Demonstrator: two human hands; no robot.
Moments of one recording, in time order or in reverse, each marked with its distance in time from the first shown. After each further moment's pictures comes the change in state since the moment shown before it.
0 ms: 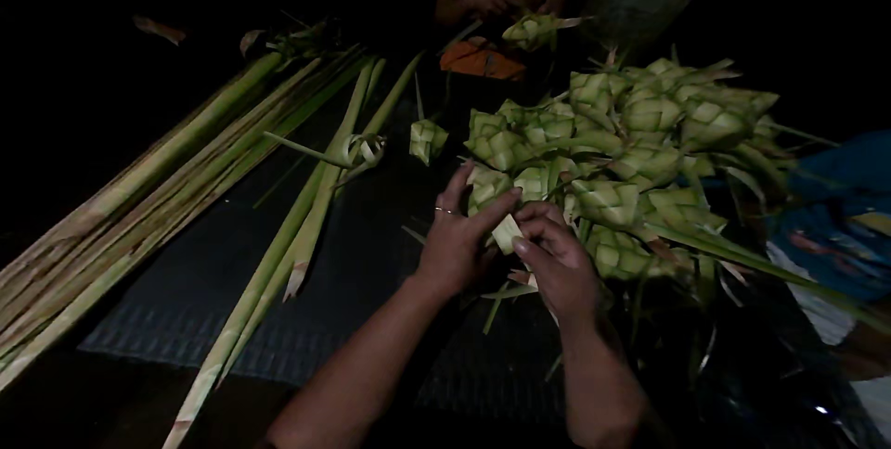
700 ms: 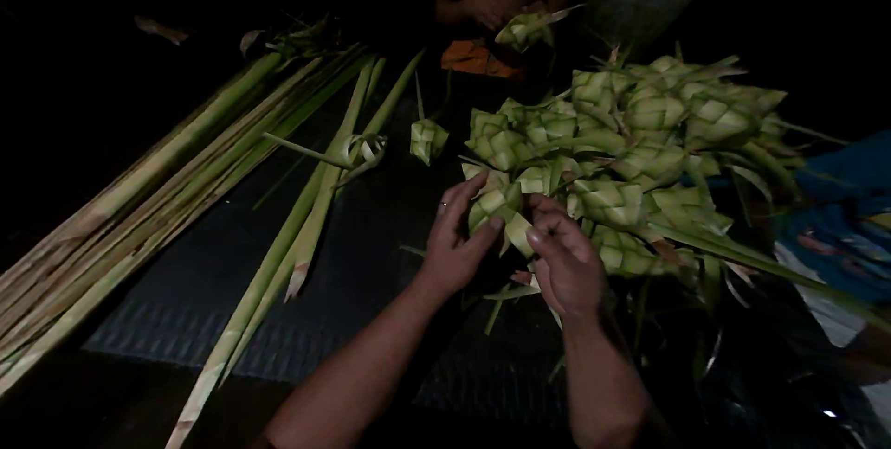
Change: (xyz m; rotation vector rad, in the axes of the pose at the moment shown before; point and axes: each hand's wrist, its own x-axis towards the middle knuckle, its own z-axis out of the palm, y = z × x) left_hand 0.002 0.015 -0.012 -0.577 0.014 -0.375; right_hand 0.002 0.000 0.000 0.189 0.088 0.101
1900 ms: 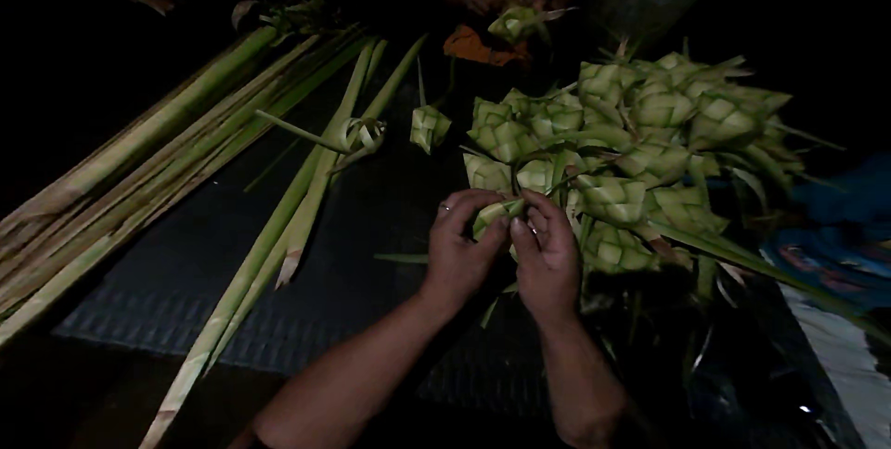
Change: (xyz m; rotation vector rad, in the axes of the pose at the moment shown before) left_hand -0.014 -0.005 0.020 -0.038 0.236 0.044; right_hand -0.009 0.006 0.028 -0.339 0.084 -0.205
